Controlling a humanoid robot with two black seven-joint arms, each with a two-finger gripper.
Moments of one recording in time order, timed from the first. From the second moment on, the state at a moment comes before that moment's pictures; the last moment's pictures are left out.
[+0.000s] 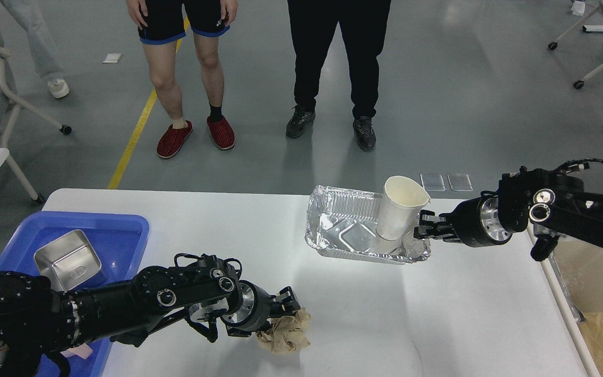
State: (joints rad) left arm -0.91 0.05 0.10 -0.97 0.48 -0.20 0.52; right arm 1.08 -0.69 0.05 1.35 -0.74 0.42 -0.26
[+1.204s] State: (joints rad) left arm -1.46 0.72 0.15 -1.46 0.36 -0.41 0.61; right arm 1.08 -0.68 0.05 1.35 -0.74 0.42 -0.26
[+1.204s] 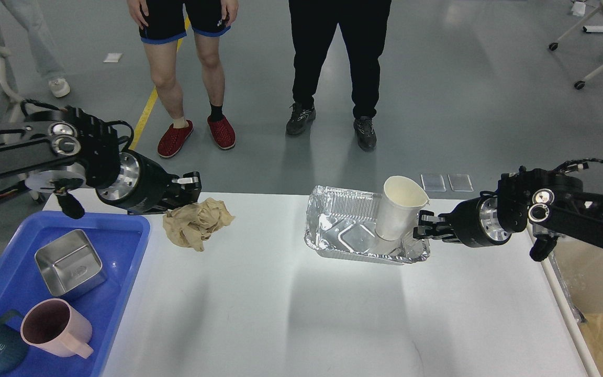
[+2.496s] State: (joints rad) left arm -1.66 0.47 0.11 -1.21 0.26 -0.44 0.60; right arm 1.08 -0.69 0.06 1.35 -0.74 0.42 -0.26
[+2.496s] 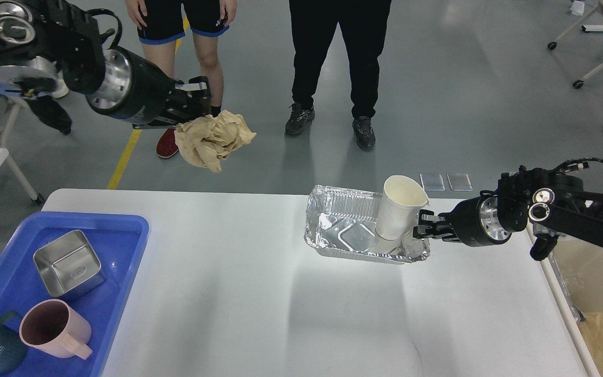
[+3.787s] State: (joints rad) left arm -1.42 -0.14 0.02 -0.70 0.28 -0.30 0.57; right arm 1.08 -0.69 0.07 1.36 -0.74 0.42 -0.26
